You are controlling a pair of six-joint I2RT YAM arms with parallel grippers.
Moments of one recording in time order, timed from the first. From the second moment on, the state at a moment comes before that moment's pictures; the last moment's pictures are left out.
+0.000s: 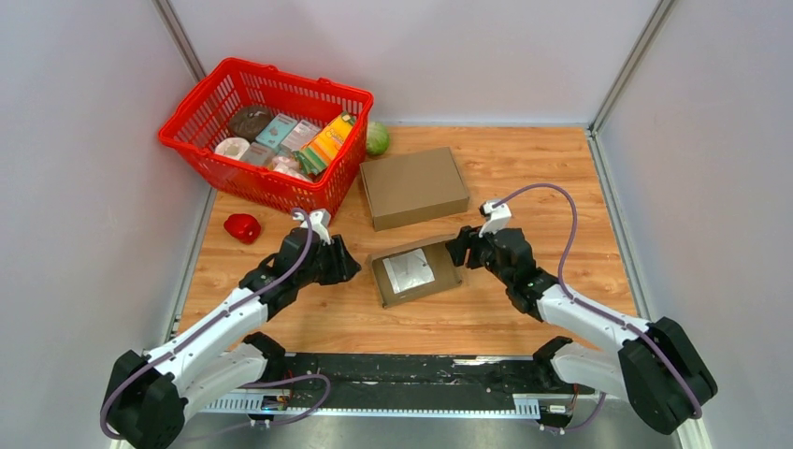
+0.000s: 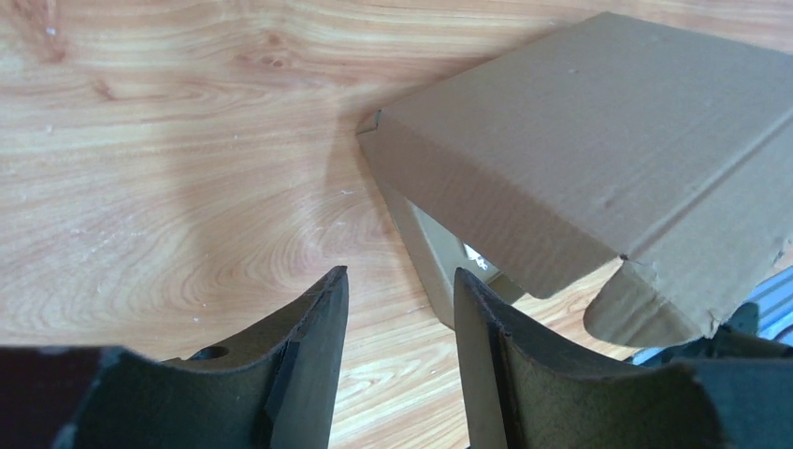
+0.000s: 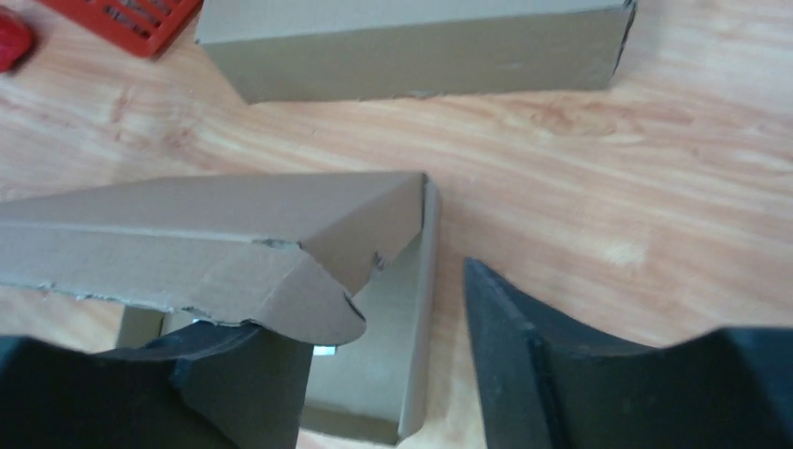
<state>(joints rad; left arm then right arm) -0.55 0.90 0.50 -0.26 0.06 -0.66 0.57 1.07 0.38 0.32 0.01 0.36</state>
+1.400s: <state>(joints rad) -0.75 1.19 0.78 -0.31 -0.25 -0.35 0.59 1.27 0.60 0.30 0.03 0.31</state>
